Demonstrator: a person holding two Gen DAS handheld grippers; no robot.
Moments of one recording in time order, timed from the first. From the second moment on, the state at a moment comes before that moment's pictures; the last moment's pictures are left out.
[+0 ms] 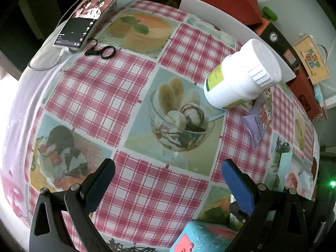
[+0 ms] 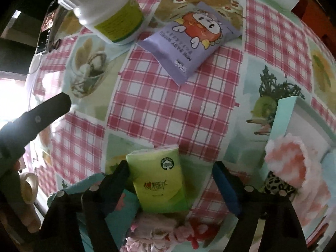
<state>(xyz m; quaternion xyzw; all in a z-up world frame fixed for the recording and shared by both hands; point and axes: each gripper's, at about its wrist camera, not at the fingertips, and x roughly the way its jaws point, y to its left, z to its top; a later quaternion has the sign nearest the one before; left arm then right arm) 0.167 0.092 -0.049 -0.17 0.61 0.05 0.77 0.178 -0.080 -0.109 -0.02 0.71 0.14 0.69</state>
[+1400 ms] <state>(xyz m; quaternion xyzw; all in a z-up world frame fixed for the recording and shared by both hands) 0.189 0.041 -0.032 -0.12 0.60 0.01 0.79 0.196 -0.127 -0.082 0.01 0.69 0.14 0.71</state>
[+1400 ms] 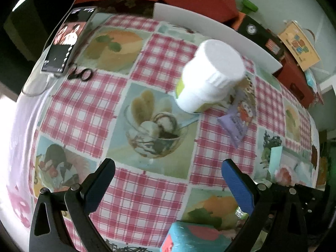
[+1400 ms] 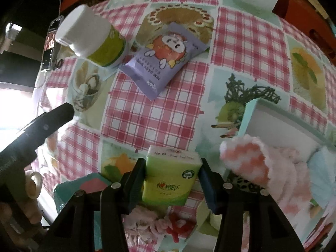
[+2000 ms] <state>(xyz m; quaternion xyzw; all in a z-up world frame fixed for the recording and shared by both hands) 0.202 -0.012 0.001 -0.06 0.58 -0.04 0.81 0.195 -0.185 -0.042 0.05 0.66 0.16 0.74</state>
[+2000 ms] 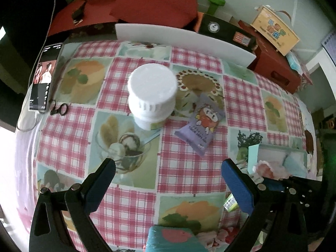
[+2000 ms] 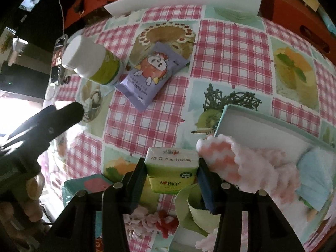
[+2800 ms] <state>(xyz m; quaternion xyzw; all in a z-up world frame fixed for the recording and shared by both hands) 0.253 -0.078 -0.012 0.02 0.61 -0.08 0.78 0.191 -0.278 0.022 0.11 0.60 0.12 0.78</state>
